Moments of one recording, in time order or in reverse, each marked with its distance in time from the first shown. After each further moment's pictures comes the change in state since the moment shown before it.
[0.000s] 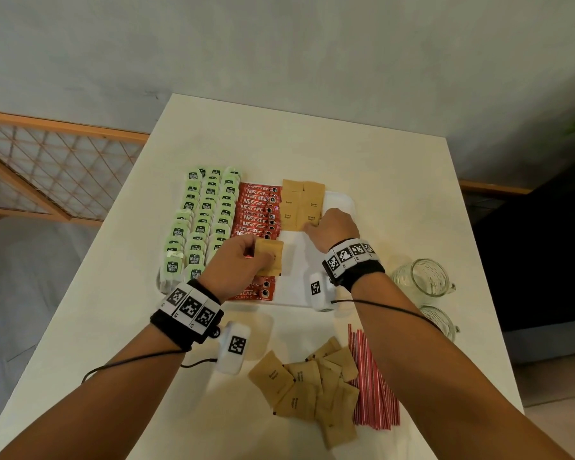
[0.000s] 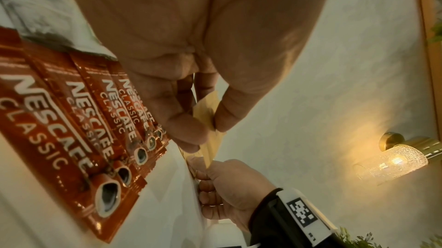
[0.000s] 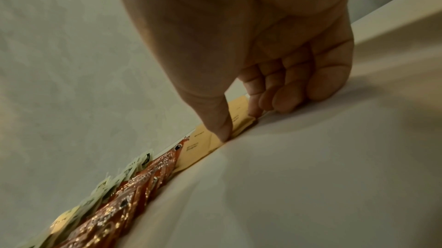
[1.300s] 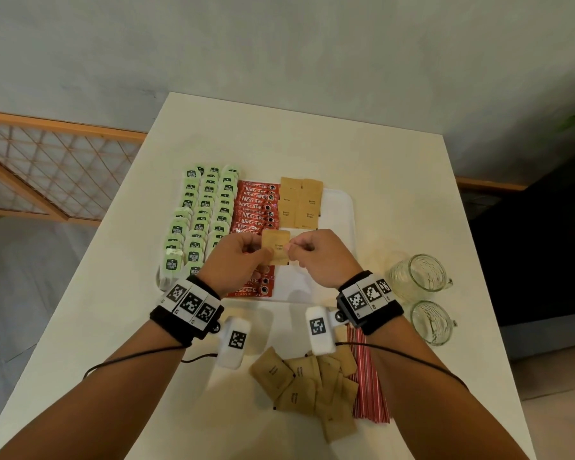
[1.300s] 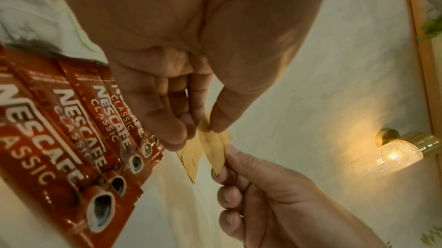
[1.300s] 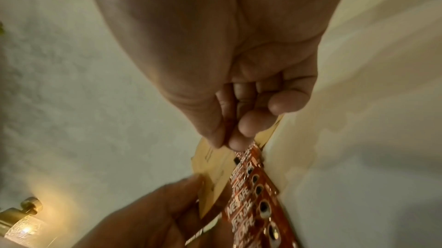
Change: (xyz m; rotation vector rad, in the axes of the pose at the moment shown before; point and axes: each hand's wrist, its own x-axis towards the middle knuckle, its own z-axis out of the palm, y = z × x) left_hand -0.002 0.002 -0.001 0.054 0.010 0.036; right_hand -0.081 0.000 -0.005 0.405 -0.214 -0.285
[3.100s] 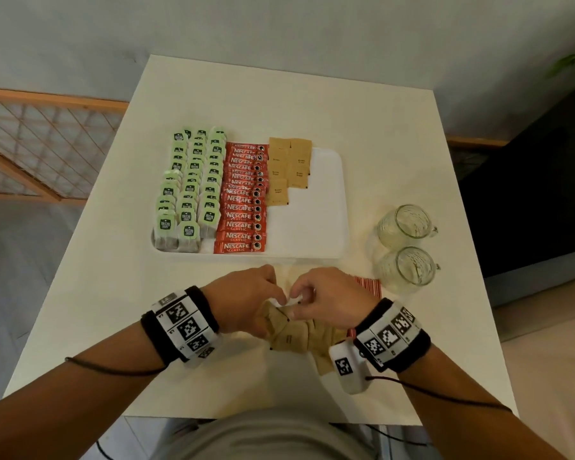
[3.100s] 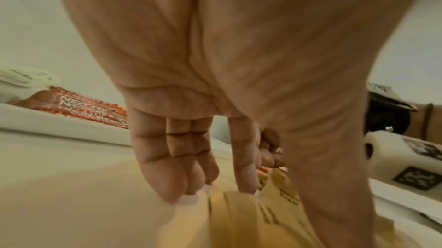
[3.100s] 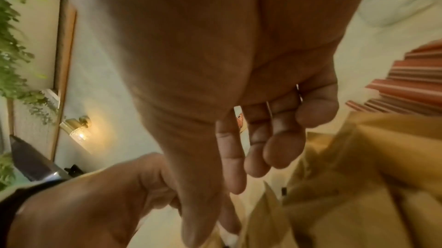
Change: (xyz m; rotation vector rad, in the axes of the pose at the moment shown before) left_hand -0.075 -0.052 0.031 1.080 -0.651 0.374; right_hand -0.120 0.031 0.019 -0.364 -0.325 0.028
